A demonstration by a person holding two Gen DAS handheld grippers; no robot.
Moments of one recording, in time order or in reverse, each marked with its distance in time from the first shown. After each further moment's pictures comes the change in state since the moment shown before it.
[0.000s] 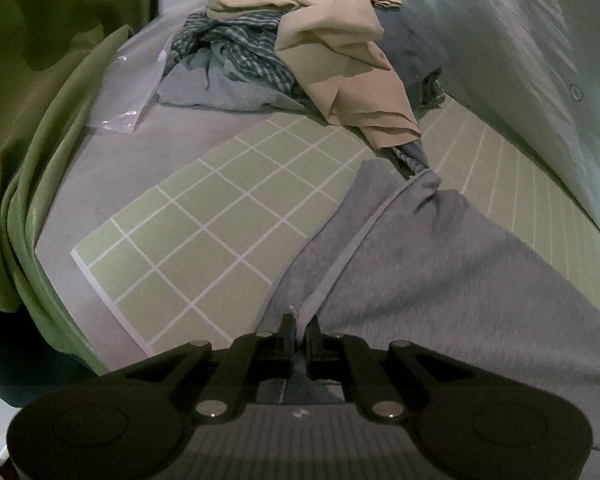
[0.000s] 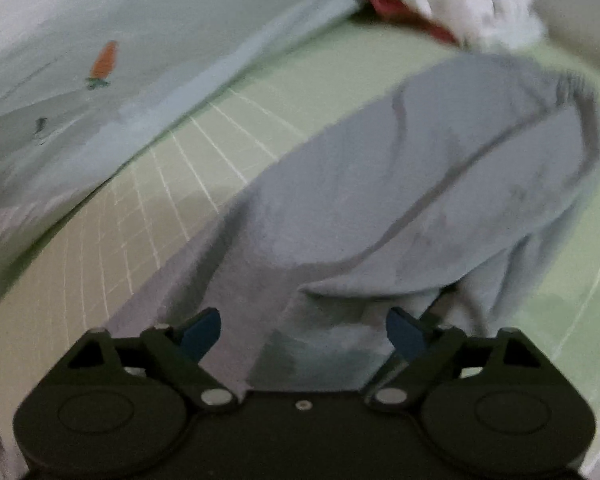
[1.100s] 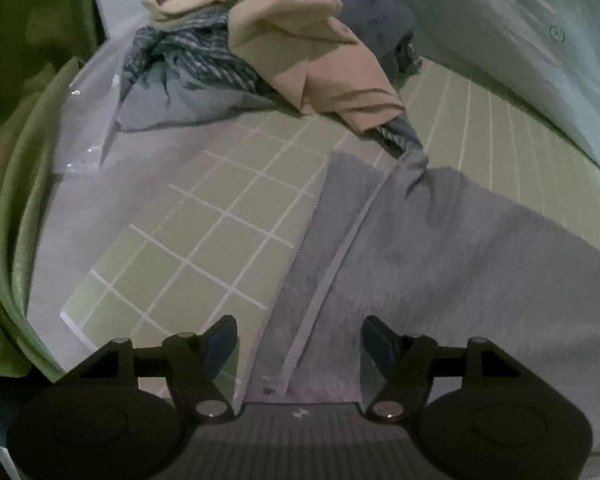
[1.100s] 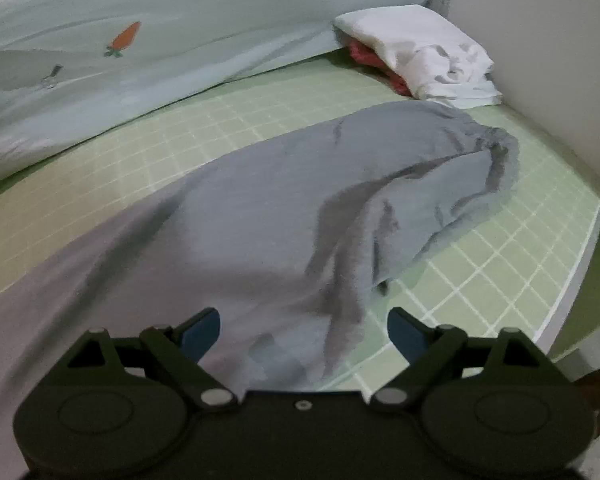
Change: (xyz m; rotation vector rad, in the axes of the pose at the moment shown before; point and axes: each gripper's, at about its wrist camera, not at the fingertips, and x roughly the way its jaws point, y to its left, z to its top) left arm 0.022 -0.011 0.017 0.191 0.057 0.030; right arm -0.082 -0.014 -0.065 -0.254 -0.144 -0.167
